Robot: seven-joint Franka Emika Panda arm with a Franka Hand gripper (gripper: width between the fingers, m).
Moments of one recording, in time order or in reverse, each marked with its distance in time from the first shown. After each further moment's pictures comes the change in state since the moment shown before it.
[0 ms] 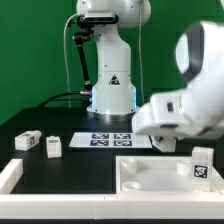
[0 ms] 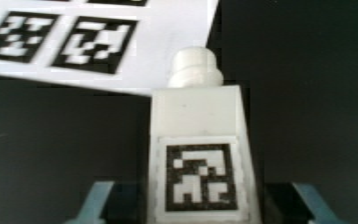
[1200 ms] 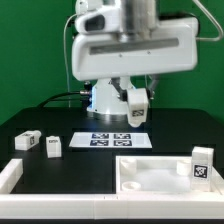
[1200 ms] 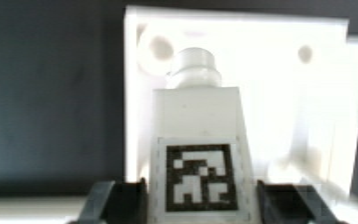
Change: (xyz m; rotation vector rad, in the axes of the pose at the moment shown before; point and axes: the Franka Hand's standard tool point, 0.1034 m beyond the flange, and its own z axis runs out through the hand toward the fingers) arm 0.008 0.134 -0.153 0.240 0.784 0.050
